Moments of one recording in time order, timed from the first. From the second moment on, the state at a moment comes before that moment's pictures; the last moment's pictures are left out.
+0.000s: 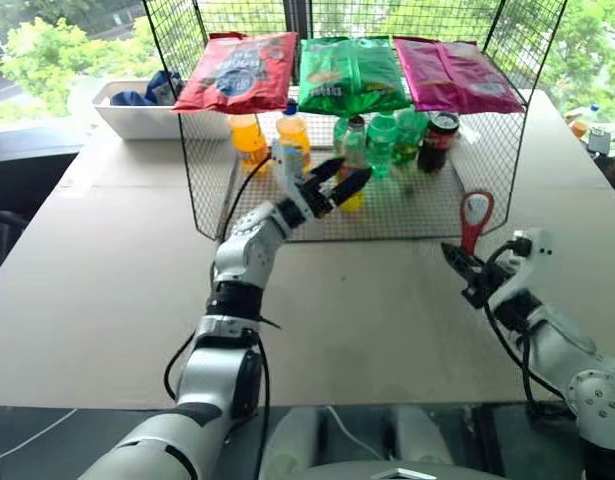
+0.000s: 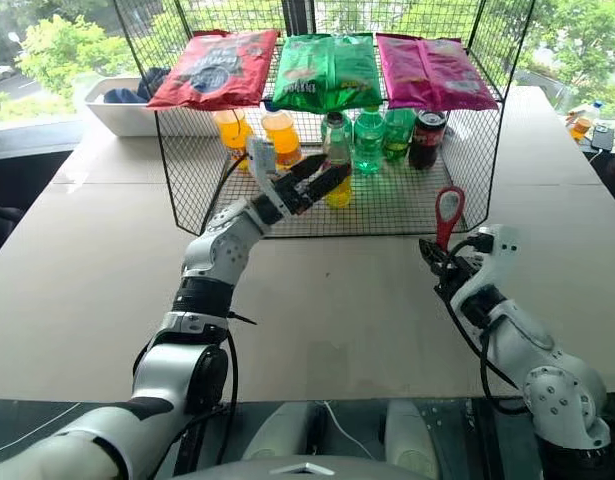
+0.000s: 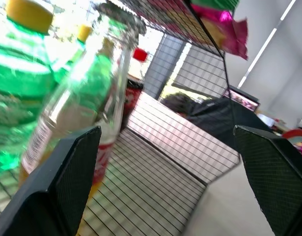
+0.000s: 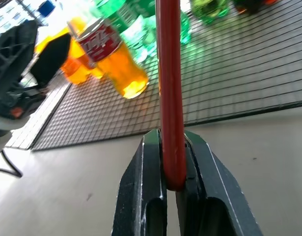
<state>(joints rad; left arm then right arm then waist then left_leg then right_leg) -0.78 0.14 0.11 0.49 -0.47 0.18 -0.78 0.03 -0.39 -0.16 -0.57 1.05 0.65 -0.09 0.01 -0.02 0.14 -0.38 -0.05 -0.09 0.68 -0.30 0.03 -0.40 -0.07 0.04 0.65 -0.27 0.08</state>
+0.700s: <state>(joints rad) -1.01 0.05 0.03 1.07 -0.06 -0.44 -0.42 0.04 -0.28 -0.14 -0.58 0.91 0.64 -0.07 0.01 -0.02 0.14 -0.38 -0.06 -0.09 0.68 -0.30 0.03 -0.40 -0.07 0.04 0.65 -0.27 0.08</state>
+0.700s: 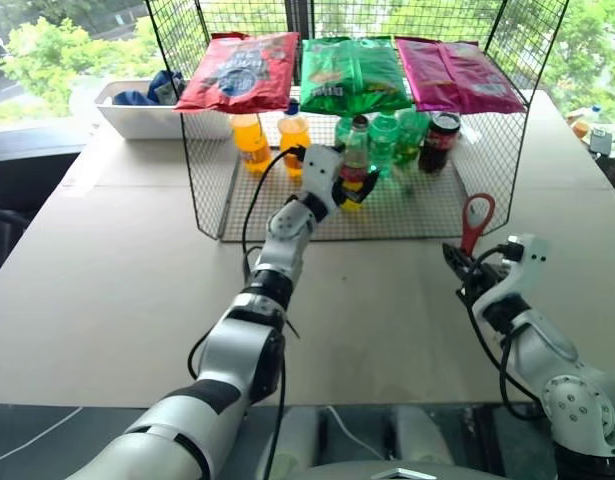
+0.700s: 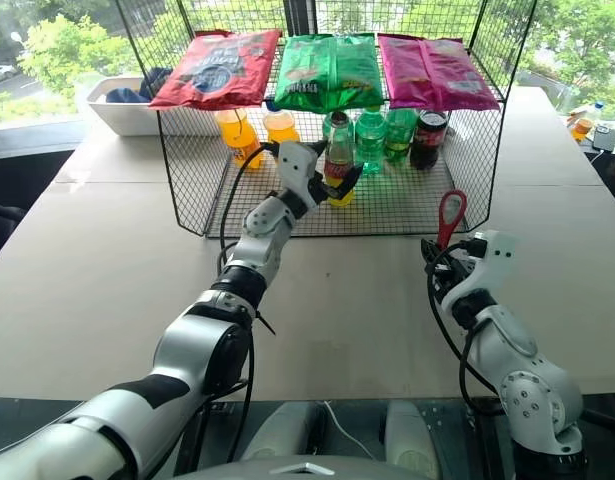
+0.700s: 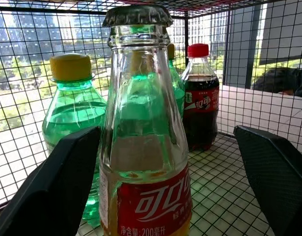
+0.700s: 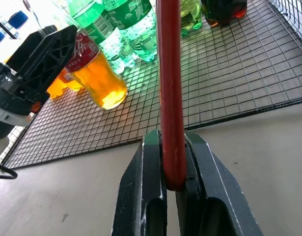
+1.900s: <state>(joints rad) -0.99 0.04 0.08 1.03 -0.07 -0.41 -0.45 0.03 -0.24 -0.14 -0.59 0.85 0.64 -0.07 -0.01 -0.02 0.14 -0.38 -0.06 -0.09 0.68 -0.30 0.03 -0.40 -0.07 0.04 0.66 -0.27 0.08</state>
